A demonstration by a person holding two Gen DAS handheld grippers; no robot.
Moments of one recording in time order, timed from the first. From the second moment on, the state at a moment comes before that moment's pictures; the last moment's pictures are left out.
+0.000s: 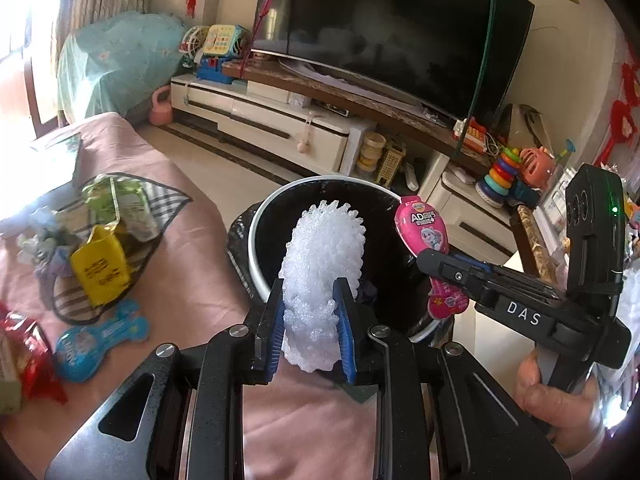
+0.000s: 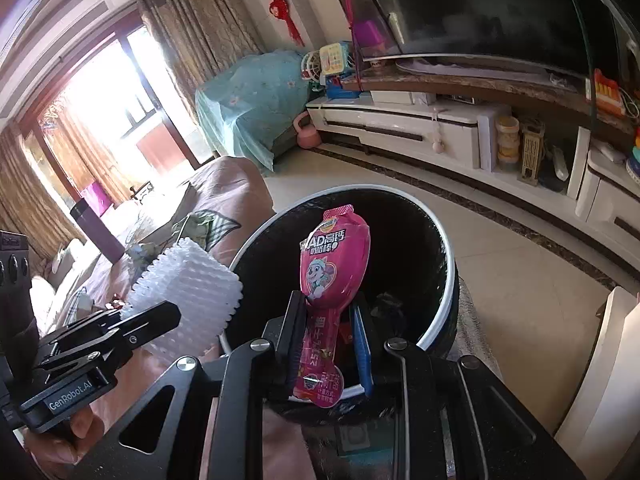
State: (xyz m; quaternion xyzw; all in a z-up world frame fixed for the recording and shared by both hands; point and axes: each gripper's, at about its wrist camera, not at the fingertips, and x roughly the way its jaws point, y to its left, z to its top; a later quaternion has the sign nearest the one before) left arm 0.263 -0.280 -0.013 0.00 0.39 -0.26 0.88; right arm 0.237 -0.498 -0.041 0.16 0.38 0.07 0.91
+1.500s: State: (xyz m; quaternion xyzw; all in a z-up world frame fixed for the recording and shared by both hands) left arm 0.161 -0.086 -0.037 -0.06 0.39 -0.12 0.91; right arm 0.185 -0.367 -0.053 0.16 0.38 0.15 0.90
